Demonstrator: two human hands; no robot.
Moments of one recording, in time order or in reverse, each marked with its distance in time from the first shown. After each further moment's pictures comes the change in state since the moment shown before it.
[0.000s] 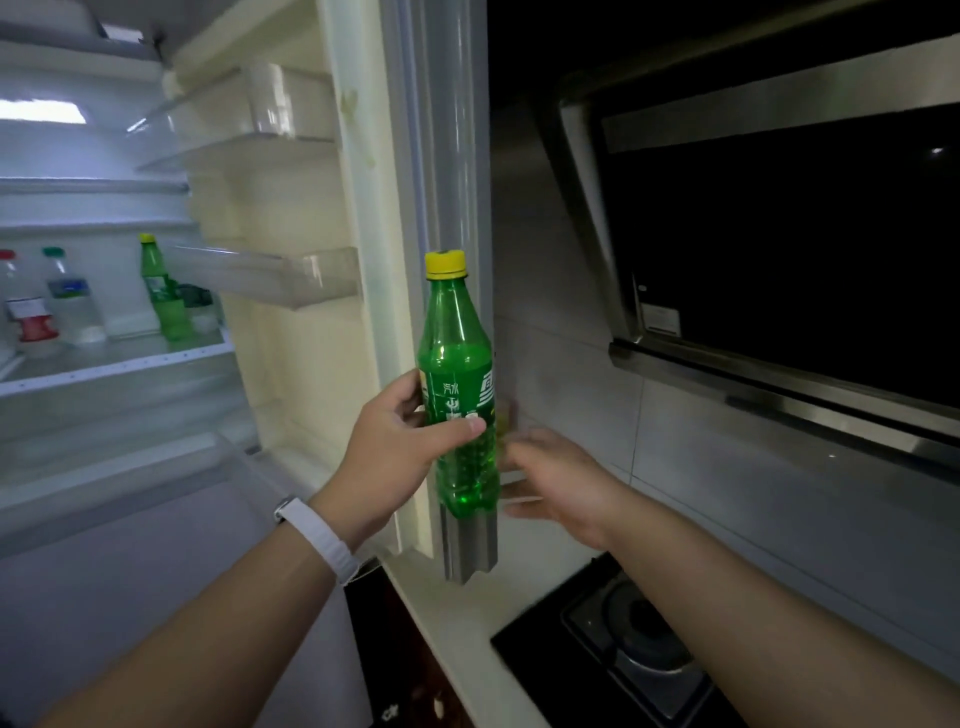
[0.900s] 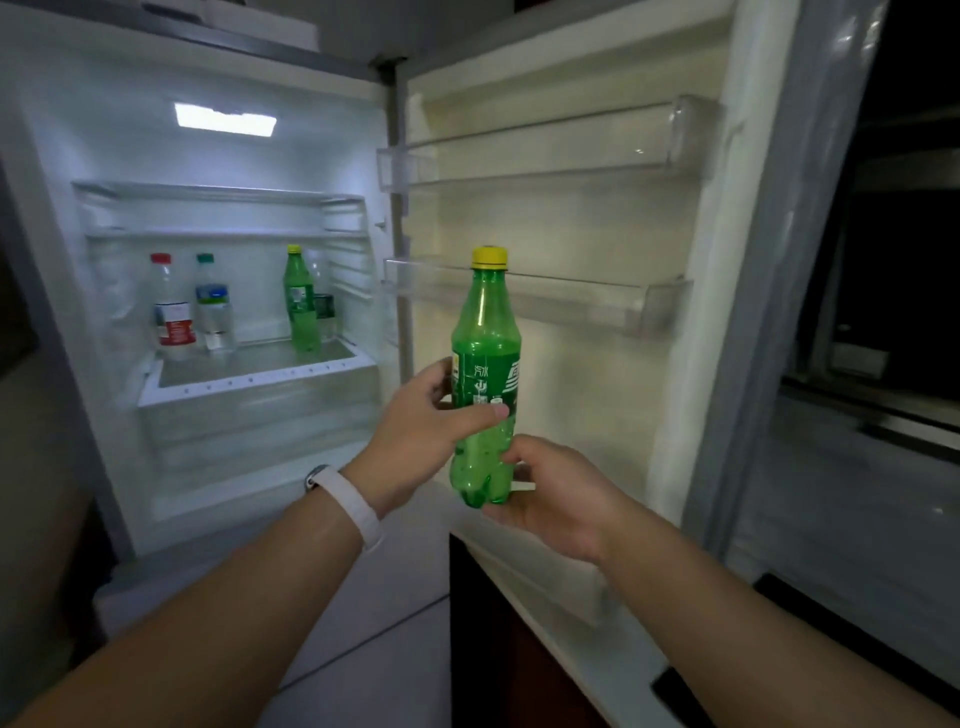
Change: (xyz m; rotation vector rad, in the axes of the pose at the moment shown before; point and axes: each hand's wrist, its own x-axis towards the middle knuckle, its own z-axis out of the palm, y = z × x) left_hand 0.046 -0.011 -0.282 0.050 -0.057 -0.016; right_hand 0.080 -0.061 0.283 0.436 -0.110 0.060
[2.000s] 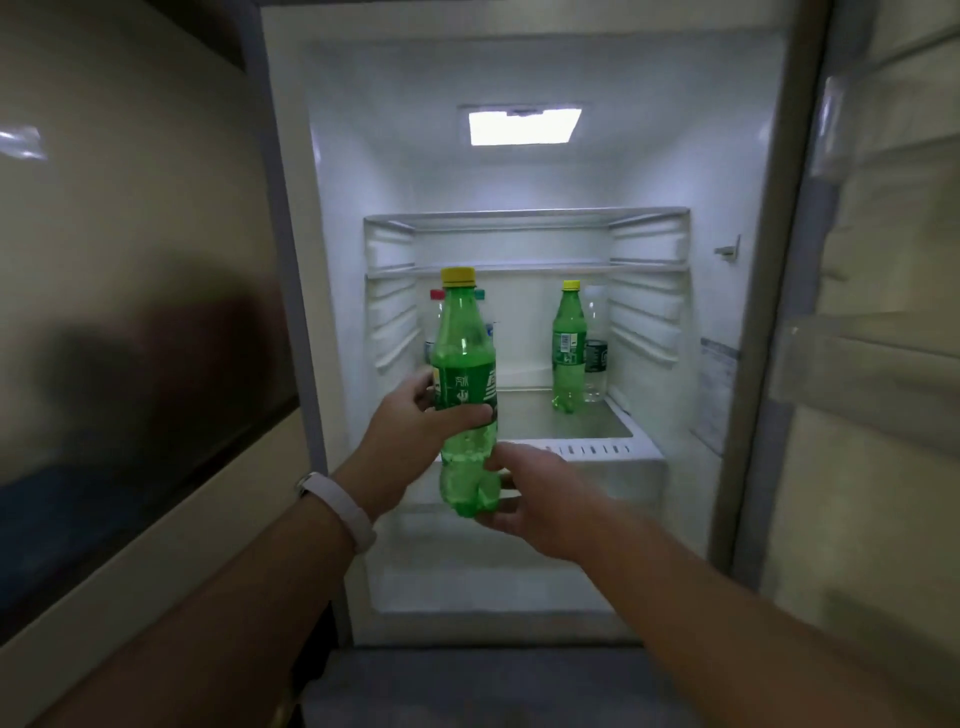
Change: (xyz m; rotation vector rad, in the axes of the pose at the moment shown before) left_hand 0.133 -0.084 -0.320 0.271 0.610 -0.111; right_hand 0.358 0.029 0.236 -0.125 -0.474 0.223
